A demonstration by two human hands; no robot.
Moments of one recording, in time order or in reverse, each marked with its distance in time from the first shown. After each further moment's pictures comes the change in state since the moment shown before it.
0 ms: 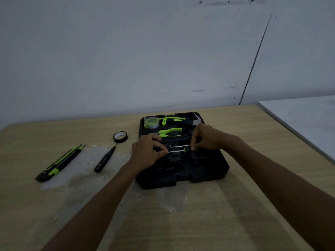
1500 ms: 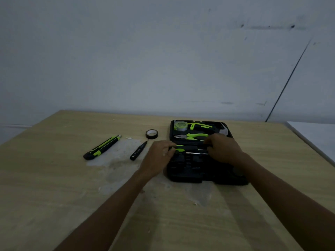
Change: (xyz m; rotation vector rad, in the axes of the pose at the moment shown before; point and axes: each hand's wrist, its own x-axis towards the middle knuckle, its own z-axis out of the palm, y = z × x) left_hand -0.057 -0.032 -0.027 -0.277 0.207 0.011; right_hand -0.020 -0.071 0.025 -0.363 0.161 0.043
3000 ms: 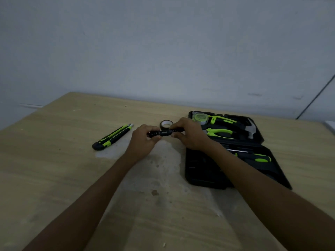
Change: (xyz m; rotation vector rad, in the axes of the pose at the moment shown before) left_hand 0.018 -0.063 -0.060 0.068 0.136 -0.217; right_hand 0.095 -0.103 0.056 0.346 0.107 -0.397
